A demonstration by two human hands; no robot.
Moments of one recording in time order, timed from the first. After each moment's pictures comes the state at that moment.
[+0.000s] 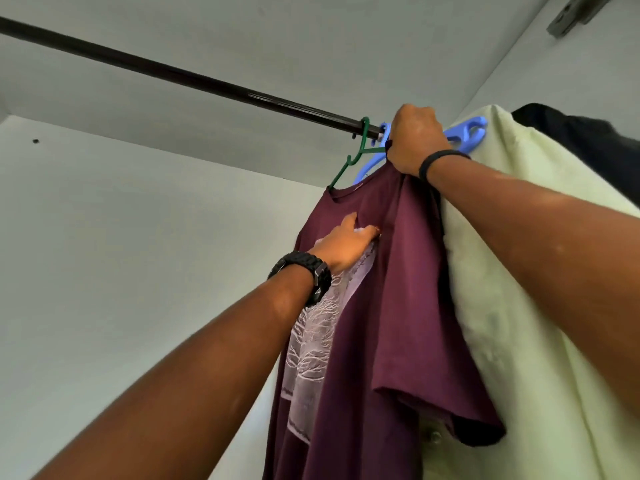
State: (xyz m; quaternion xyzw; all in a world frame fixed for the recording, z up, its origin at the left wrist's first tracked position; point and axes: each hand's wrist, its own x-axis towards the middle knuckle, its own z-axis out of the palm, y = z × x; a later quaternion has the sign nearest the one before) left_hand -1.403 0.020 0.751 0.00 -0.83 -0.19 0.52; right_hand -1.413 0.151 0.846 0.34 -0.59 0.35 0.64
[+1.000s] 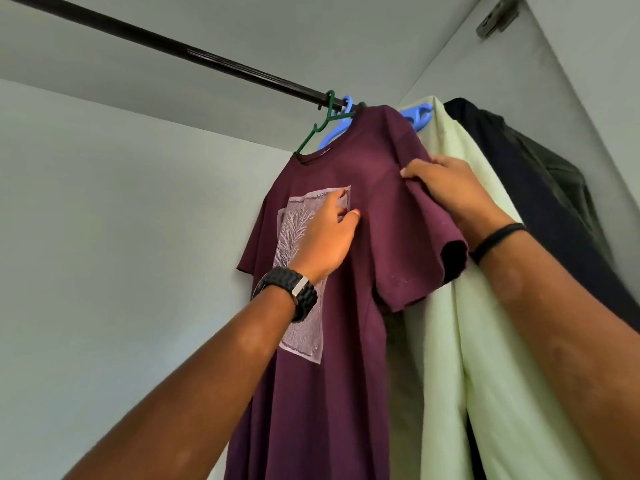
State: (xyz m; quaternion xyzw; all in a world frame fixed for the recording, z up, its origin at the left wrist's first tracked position) left_hand -1.342 0.072 0.657 -0.15 -0.76 -0.30 0.55; right_hand -1.369 0.228 0.681 0.43 -0.48 0.72 0.25
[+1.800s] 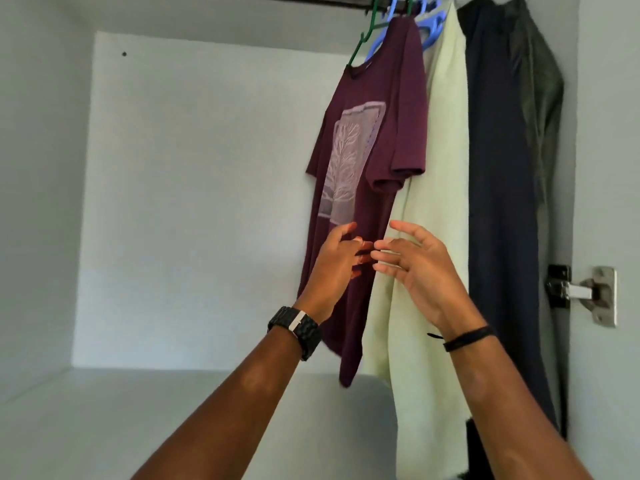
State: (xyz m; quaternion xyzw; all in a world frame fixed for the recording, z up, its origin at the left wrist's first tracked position) left_hand -1.228 0.195 0.461 0.04 -0.72 -0.51 0.47; right_hand -1.317 0.291 0.469 0.47 -0.44 0.76 -0.11
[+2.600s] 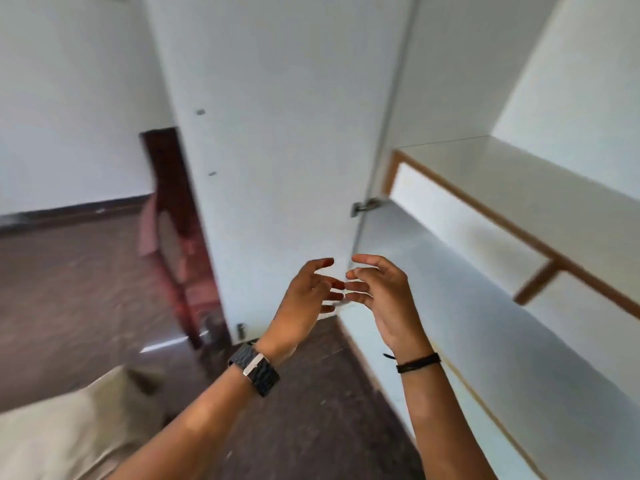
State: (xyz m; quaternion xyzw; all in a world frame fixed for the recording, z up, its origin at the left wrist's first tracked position) left_hand -0.746 0.447 0.129 0.57 -0.39 -0.44 0.57; right_hand -0.863 0.381 0.147 0.54 -0.42 0.40 -0.62
